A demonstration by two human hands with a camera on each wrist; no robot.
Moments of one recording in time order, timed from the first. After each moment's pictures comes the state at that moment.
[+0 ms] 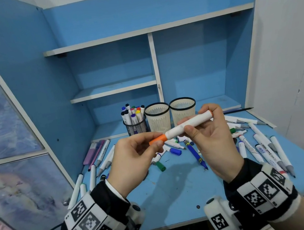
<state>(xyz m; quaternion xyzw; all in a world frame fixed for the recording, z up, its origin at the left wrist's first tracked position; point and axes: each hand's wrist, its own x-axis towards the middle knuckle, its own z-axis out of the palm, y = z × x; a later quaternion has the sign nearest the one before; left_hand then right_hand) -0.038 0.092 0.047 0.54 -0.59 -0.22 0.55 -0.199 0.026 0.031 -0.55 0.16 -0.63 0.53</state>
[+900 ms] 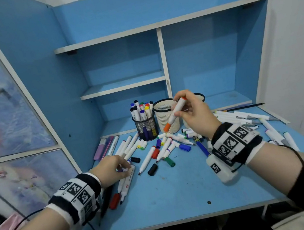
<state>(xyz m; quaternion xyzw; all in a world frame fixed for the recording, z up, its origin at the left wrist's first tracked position) 0.098 0.060 -0.009 0.72 -0.68 -0.11 0.05 -0.166 -0.059 0.035 -0.75 0.27 -0.48 0.36</state>
